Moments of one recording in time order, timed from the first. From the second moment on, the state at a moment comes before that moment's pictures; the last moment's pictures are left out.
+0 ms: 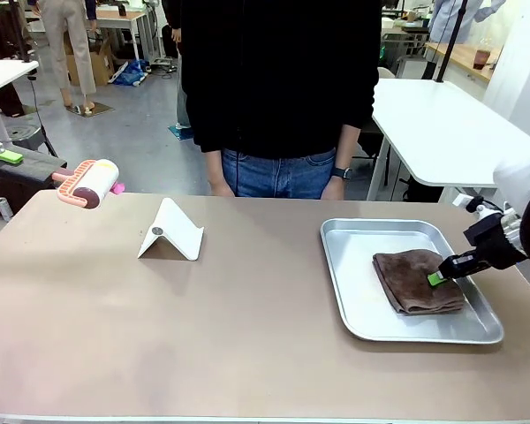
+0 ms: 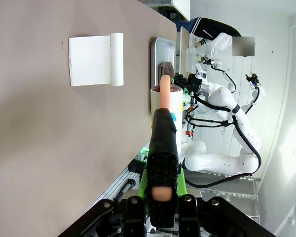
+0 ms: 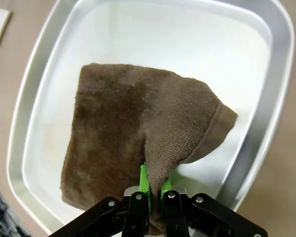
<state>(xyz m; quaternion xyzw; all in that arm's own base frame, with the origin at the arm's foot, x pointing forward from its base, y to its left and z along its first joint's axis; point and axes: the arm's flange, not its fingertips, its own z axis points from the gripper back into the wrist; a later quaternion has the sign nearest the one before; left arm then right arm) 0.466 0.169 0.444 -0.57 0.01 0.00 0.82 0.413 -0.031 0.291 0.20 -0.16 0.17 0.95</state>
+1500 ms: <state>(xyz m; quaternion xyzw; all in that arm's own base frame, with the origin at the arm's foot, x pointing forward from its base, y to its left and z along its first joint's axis) 0.466 0.169 0.444 -0.57 0.01 0.00 0.82 0.407 0.056 0.301 0.28 -0.19 0.26 0.90</state>
